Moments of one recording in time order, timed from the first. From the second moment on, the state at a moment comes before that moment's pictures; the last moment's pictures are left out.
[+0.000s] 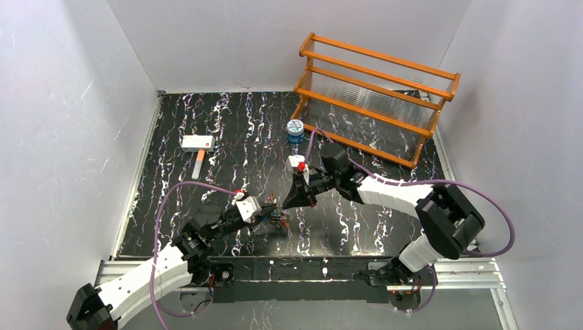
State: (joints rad) left arm -0.79 0.53 0.16 0.31 0.33 0.17; right arm 0.79 1.52 0.80 0.25 -1.05 -0.19
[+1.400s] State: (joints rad) left arm -0.79 0.54 0.14 0.37 0.34 0.12; right arm 0.94 1.45 0.60 0.57 -0.68 -0.30
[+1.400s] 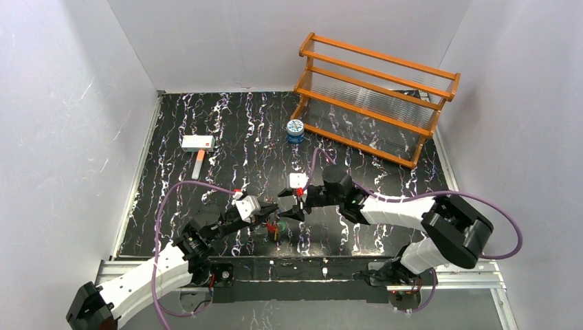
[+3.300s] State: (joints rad) left arm -0.20 1.33 0.31 0.67 -0.33 -0.13; right arm 0.13 1.33 0.26 0.63 -0.05 0.00
